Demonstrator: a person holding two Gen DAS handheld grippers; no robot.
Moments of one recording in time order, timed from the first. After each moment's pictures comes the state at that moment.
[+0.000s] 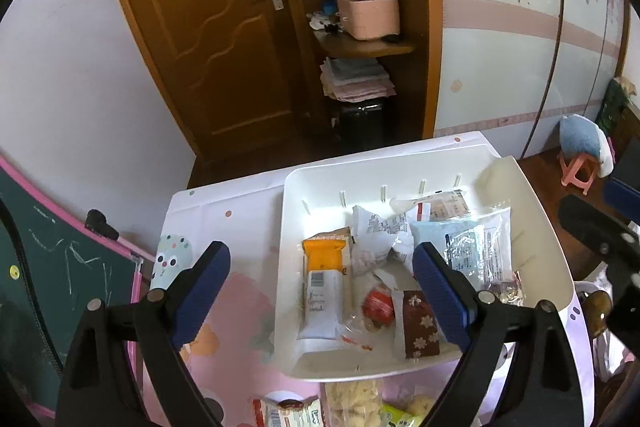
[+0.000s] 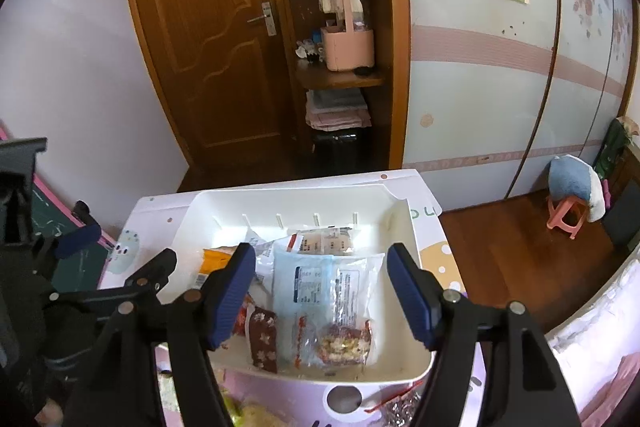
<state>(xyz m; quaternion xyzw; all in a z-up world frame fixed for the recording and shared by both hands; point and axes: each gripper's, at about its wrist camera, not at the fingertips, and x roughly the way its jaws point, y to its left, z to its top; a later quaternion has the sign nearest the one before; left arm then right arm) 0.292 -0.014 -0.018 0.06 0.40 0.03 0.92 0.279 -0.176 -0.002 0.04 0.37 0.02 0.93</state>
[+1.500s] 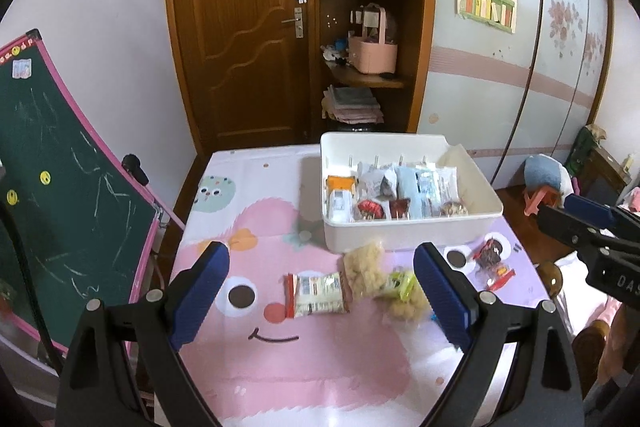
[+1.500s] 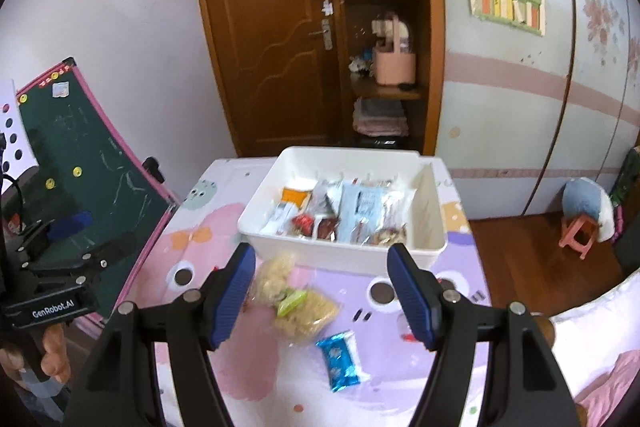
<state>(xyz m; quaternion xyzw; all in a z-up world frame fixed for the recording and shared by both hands) 0.047 0.062 0.012 -0.01 0.33 0.01 0.94 0.093 -0.142 0.020 0.01 0.34 0.10 0.93</state>
